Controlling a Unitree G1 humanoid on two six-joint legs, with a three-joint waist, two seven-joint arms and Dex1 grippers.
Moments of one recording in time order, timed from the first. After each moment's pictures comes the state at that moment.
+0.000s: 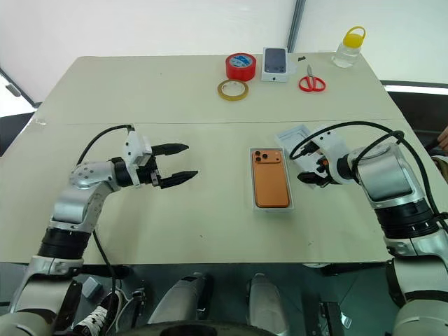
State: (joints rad) left arm -0.41 0.52 -0.01 0.03 -0.37 0.14 -1.12; right arm -0.66 -0.85 0.18 -0.04 0.04 1.23 0.89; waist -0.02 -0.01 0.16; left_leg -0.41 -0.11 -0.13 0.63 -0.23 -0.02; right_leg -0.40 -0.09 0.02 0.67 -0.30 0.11
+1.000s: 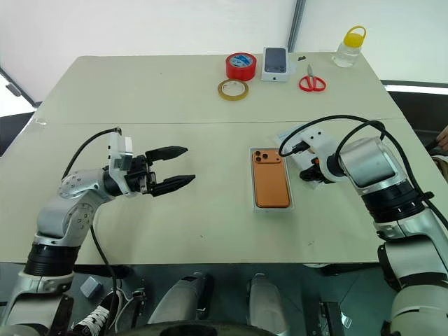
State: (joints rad) left arm -0.33 0.53 0.03 -0.14 -0.57 0.29 -1.07; right arm -0.77 -0.84 0.31 0.05 0.12 1.35 0.79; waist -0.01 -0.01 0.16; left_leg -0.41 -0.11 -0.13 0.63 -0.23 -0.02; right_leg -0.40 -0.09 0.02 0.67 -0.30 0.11
